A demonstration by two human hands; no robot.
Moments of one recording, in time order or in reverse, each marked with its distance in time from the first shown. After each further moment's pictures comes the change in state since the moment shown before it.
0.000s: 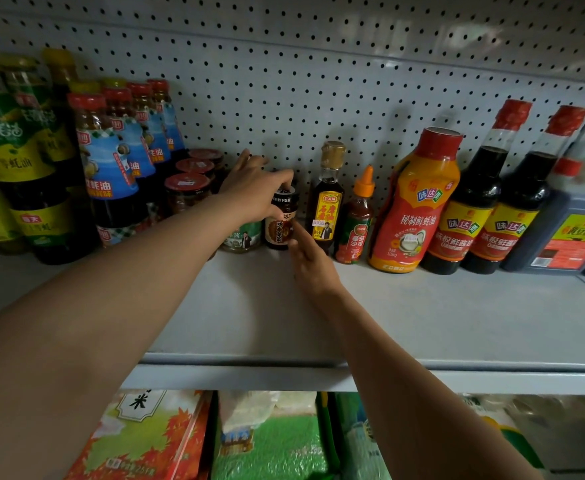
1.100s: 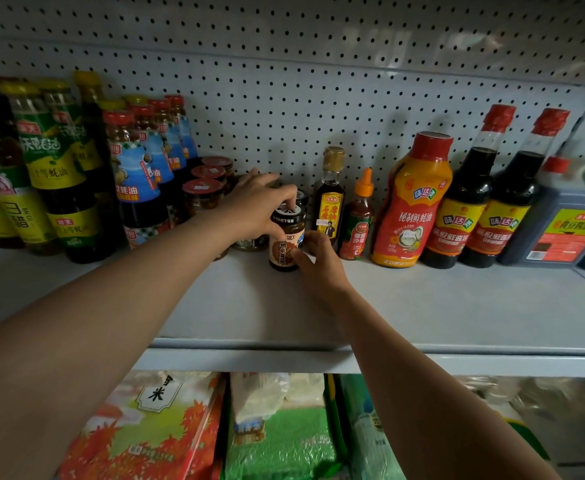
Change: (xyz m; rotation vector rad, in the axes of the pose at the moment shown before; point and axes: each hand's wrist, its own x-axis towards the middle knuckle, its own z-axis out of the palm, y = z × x) left_hand -0.043 -0.005 -0.009 -0.099 -0.065 0.073; right_hand -0.016 -0.007 -0.005 0.103 0.057 0.017
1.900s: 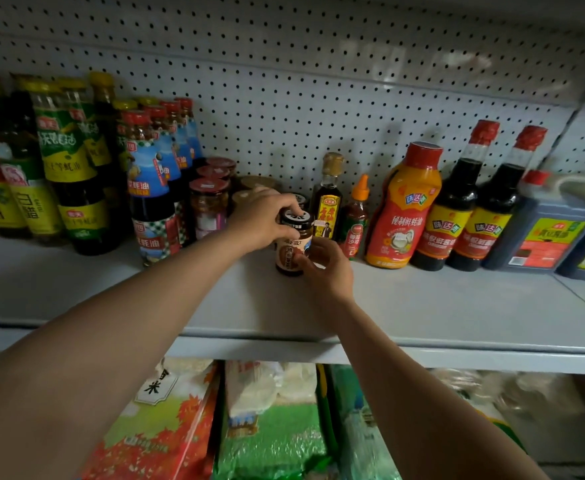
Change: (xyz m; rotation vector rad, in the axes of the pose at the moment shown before) left_hand -0.015 0.009 0.019 -0.290 0.180 -0.001; right_hand -0.033 -0.008 -0.008 0.075 0.234 0.002
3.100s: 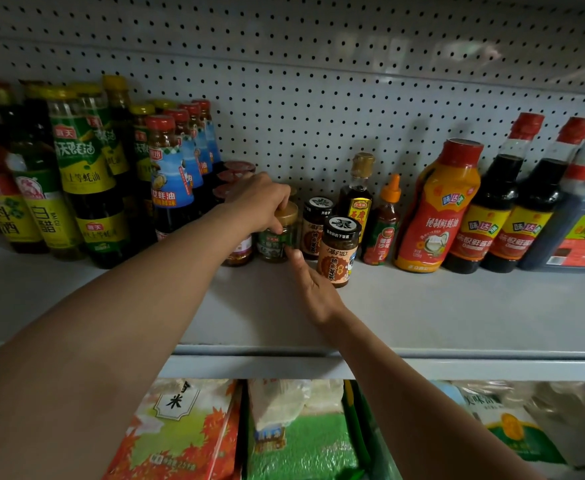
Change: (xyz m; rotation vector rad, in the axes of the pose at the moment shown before) left_hand 0.027 -0.036 -0.043 0.484 -0.163 -0.058; right_hand -0.025 -0.026 0.055 -0.074 -0.405 0.096
